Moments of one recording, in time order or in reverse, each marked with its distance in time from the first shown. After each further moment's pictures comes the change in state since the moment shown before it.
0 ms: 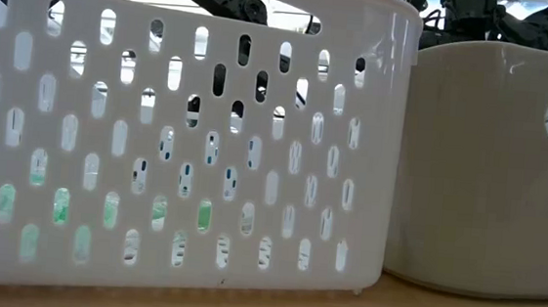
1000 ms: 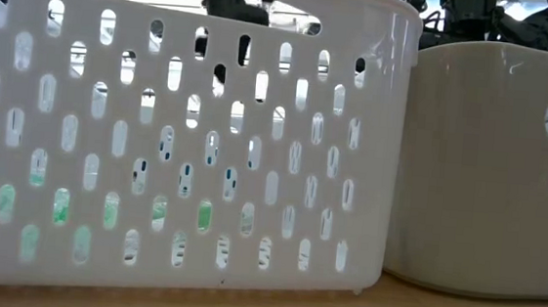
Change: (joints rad) left arm 0.012 -0.211 0.175 0.059 -0.394 -0.049; right arm -0.008 0.000 0.000 -0.003 -0.005 0.003
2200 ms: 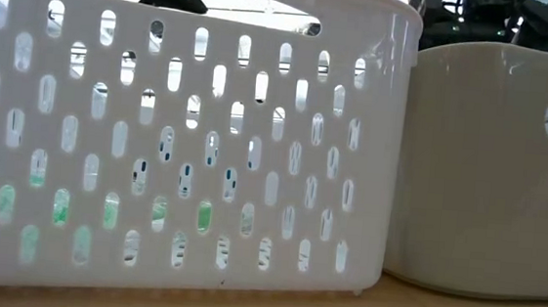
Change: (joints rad) left arm -0.127 -0.952 -1.010 1.076 -0.121 -0.051; right arm -0.018 -0.174 0.000 -0.182 0.056 -0.349
